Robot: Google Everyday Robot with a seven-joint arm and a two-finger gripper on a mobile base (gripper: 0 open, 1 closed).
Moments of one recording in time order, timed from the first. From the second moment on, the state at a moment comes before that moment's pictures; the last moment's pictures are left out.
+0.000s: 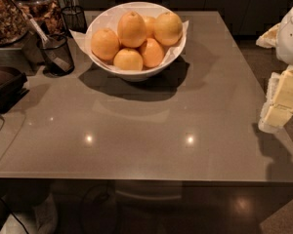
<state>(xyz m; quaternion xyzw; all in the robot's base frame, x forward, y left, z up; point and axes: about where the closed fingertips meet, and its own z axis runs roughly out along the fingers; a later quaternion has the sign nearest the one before) 0.438 -0.217 0.976 -0.60 0.78 -0.03 0.16</state>
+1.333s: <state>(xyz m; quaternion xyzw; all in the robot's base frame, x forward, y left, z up) 0.469 -0.186 0.983 -0.64 0.75 -0.04 0.15</state>
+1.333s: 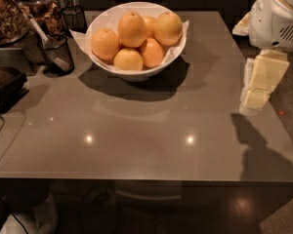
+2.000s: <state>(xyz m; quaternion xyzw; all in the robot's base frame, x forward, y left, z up) 0.522 -0.167 1.004 -0.61 0.77 -0.02 0.20</state>
